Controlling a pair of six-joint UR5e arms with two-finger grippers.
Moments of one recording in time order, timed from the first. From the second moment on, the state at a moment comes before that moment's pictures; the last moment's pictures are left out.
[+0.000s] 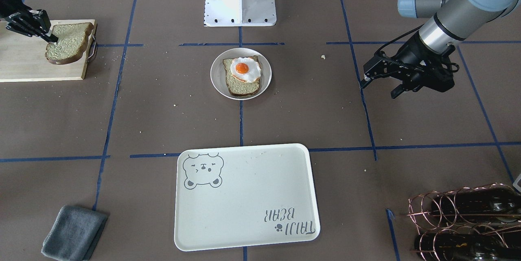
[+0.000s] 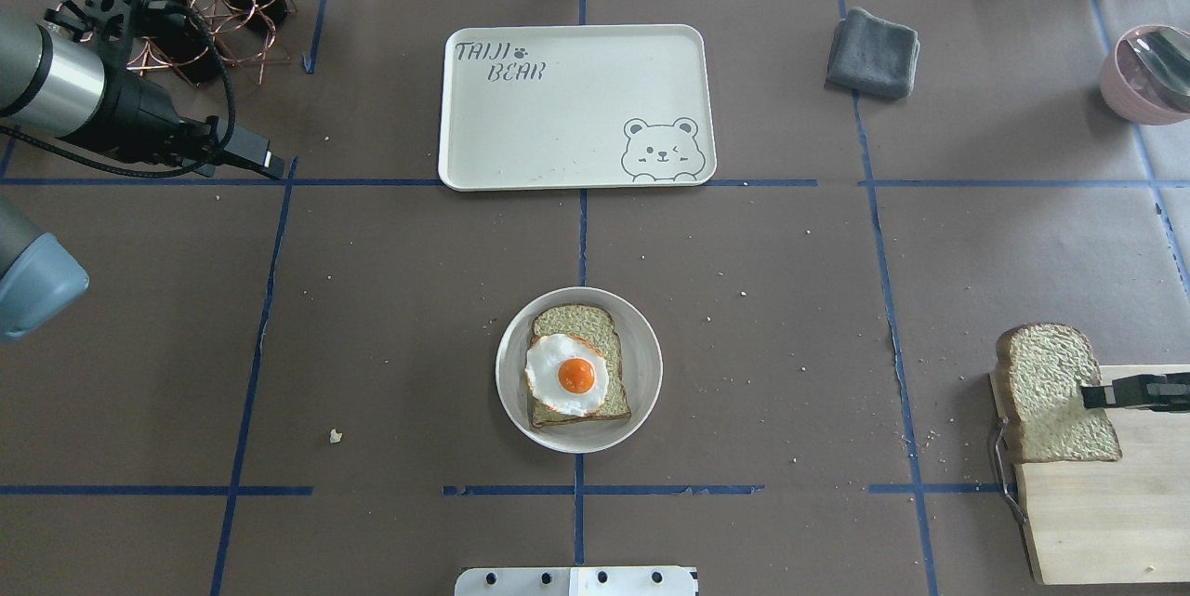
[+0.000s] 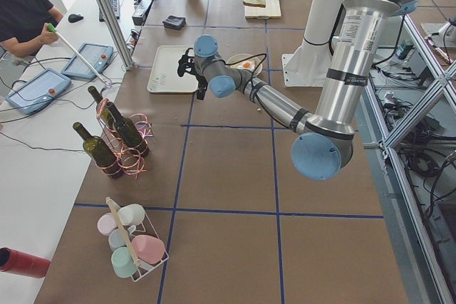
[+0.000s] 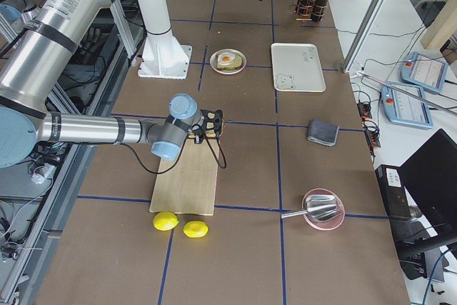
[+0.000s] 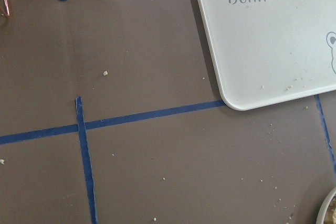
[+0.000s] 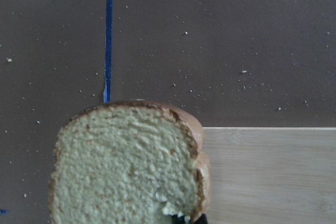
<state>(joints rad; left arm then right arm) -0.97 -1.81 -1.84 -2.03 -2.28 -0.88 0.83 -2.05 1.94 -0.42 2.21 1.20</state>
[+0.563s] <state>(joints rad) -0.97 -1.81 -1.84 -2.03 -2.28 -0.90 0.87 -1.60 1.96 -0.87 2.31 1.20</state>
